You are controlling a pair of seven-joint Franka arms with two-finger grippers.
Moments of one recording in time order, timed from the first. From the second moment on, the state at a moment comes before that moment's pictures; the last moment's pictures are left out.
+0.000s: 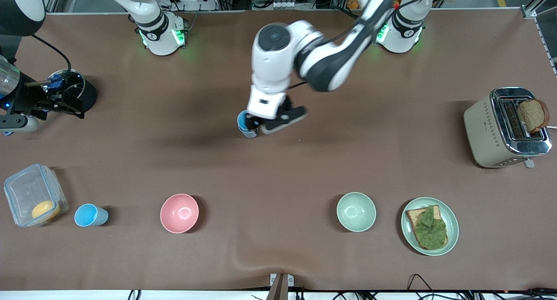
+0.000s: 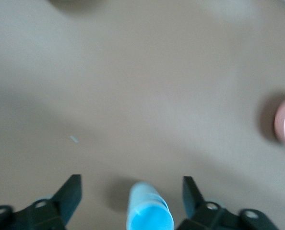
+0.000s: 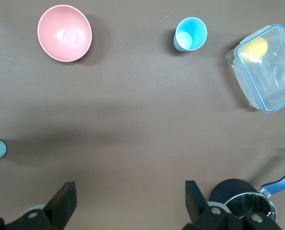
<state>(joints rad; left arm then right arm) -0.74 0.50 -0.05 -1.35 0.11 2.01 -1.37 -0.06 0.04 0.06 -1.63 -0.04 1.62 -0.05</state>
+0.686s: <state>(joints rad) -0.34 0.19 -0.02 -1.36 0.09 1.64 -0.74 -0.06 0.04 0.05 -1.63 -0.04 1.62 -0.05</state>
